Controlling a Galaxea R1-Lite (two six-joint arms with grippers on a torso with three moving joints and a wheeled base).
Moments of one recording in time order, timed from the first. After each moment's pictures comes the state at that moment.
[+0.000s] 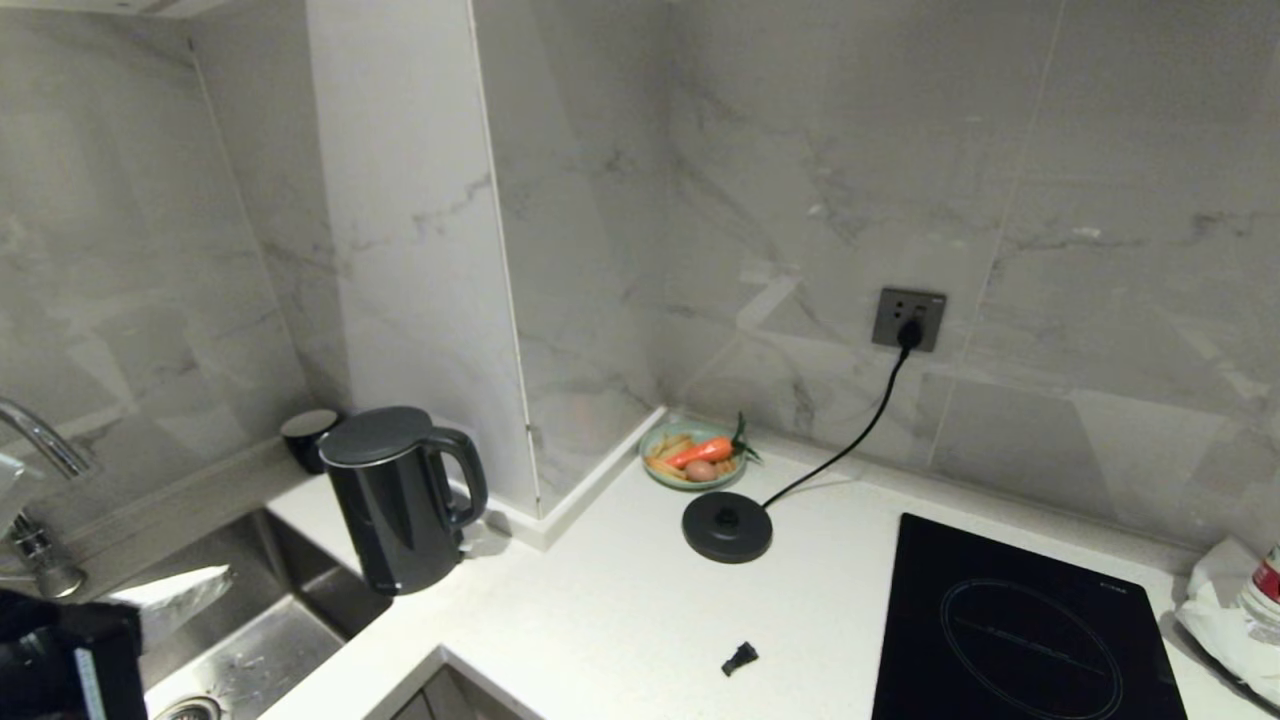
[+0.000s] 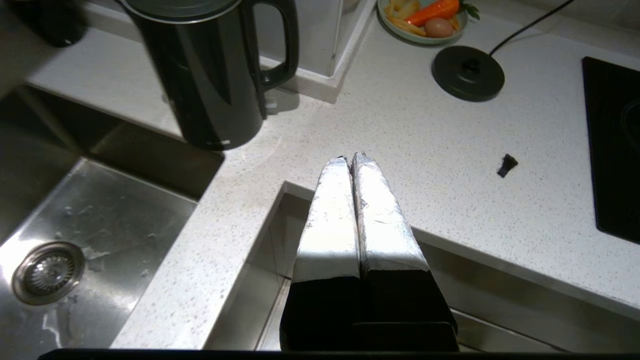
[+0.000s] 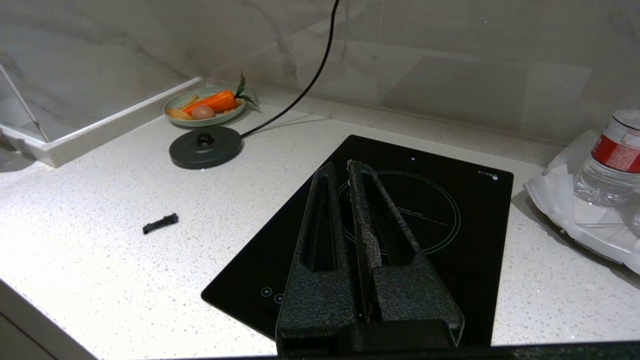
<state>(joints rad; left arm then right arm) -0.09 0.95 -0.45 -0.10 -0.16 -0.05 0.00 0.00 0.00 0.00 0.00 -0.01</state>
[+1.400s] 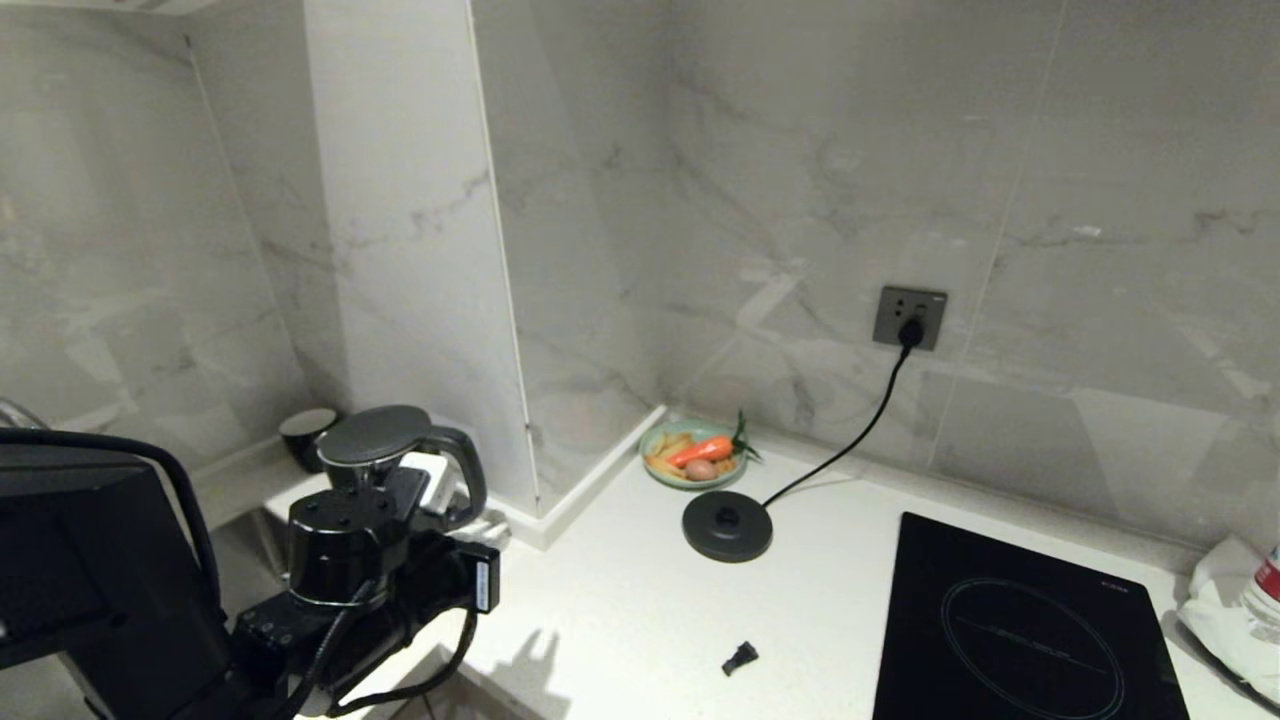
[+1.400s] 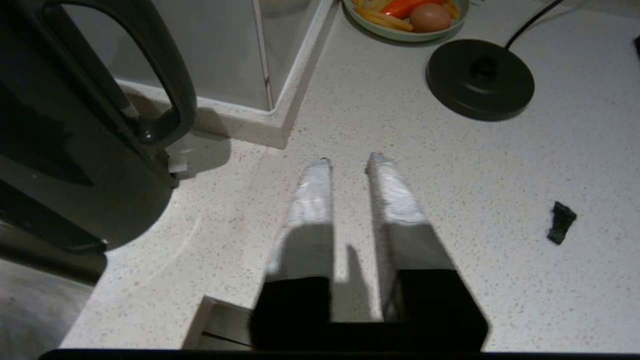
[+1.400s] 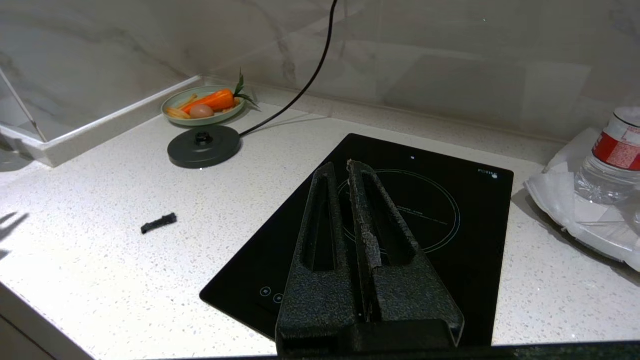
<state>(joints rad) -0.42 1.99 -0.33 -1.29 0.10 -0.12 0.00 0.00 0.00 0.00 0.00 -0.01</state>
